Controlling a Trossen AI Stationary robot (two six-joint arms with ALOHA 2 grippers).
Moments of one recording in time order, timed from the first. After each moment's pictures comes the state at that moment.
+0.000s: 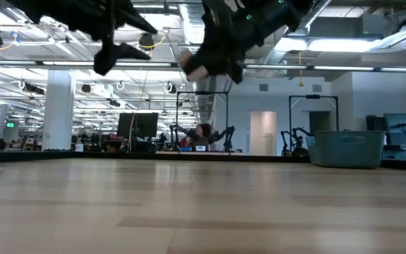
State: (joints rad) left arm 0.14 0.88 0.59 0.02 -0.09 -0.72; right arm -0.05 1.70 1.19 -0.07 0.00 0.36
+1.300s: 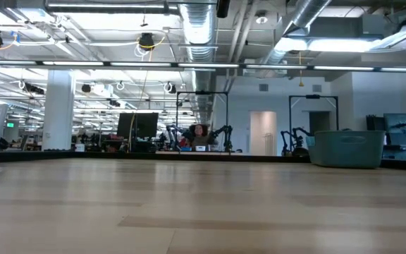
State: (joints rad) left arm 0.04 1.04 0.81 0.37 0.14 0.10; right arm -0.08 1.53 1.19 0.51 -0.20 0.73
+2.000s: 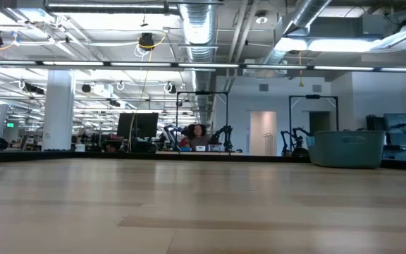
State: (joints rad) left arm 0.05 1.25 1.14 0.12 0.51 0.17; right arm -0.05 1.52 1.19 0.47 -0.57 0.64
